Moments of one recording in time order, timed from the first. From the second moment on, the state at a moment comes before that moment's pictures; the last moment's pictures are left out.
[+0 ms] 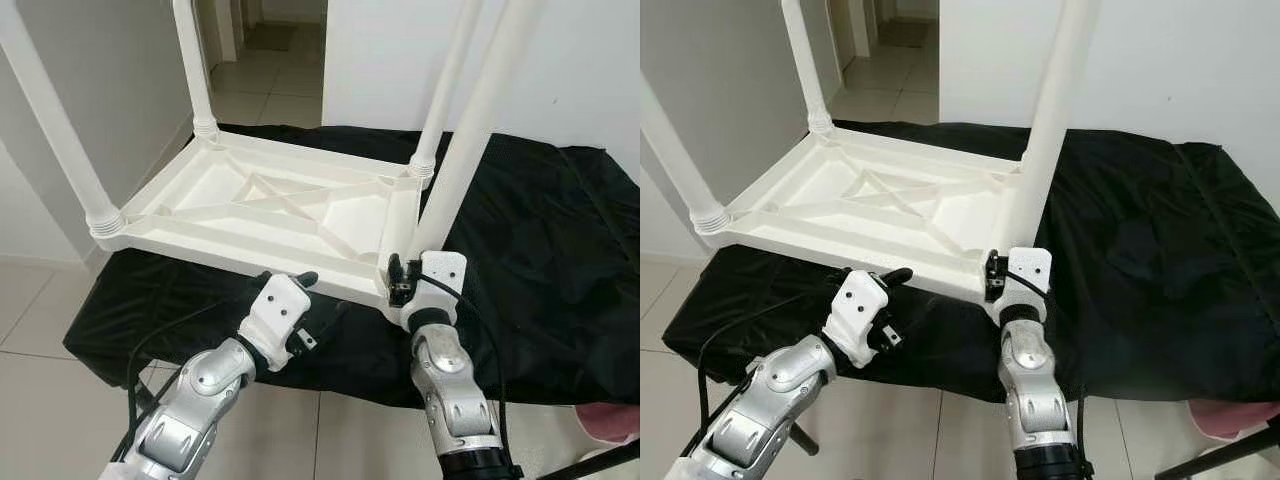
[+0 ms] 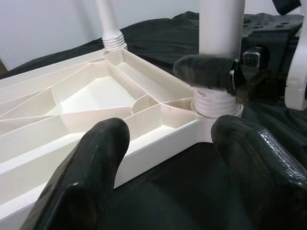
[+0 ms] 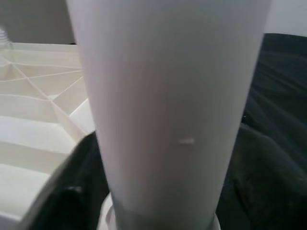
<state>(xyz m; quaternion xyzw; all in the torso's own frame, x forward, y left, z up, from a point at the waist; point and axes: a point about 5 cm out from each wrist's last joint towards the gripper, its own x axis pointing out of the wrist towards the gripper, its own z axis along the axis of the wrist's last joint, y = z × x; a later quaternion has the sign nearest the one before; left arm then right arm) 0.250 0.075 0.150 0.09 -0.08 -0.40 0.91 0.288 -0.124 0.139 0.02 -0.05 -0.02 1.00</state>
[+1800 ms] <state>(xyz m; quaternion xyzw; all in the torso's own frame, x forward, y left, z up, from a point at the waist) 0.238 0.072 0.139 0.08 -0.06 -0.41 0.91 0.302 -0.170 0.141 -0.05 -0.05 0.23 0.97</state>
